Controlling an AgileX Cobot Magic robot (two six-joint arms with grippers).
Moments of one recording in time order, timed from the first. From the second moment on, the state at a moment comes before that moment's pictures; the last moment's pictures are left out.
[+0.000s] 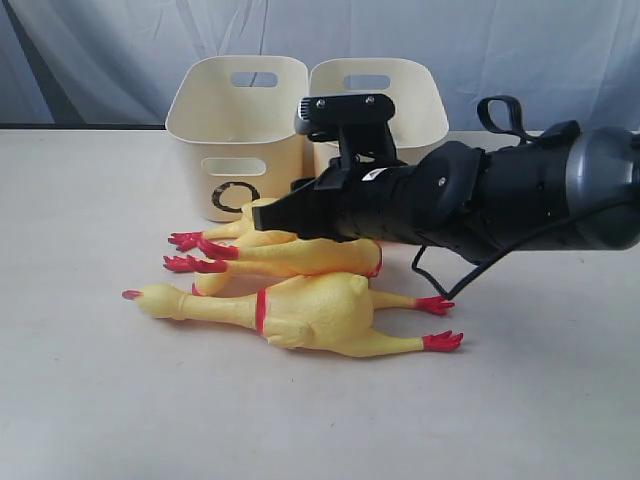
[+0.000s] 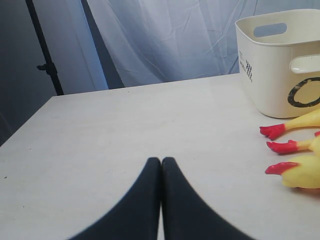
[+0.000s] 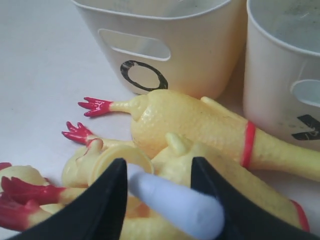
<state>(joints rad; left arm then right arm) 0.01 0.00 0.00 0.21 0.25 -0.06 0.74 1.77 -1.00 0.89 -0.11 -0.60</state>
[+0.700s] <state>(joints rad) 0.01 0.00 0.00 0.21 0.25 -0.06 0.74 1.77 -1.00 0.89 -0.18 -0.52</state>
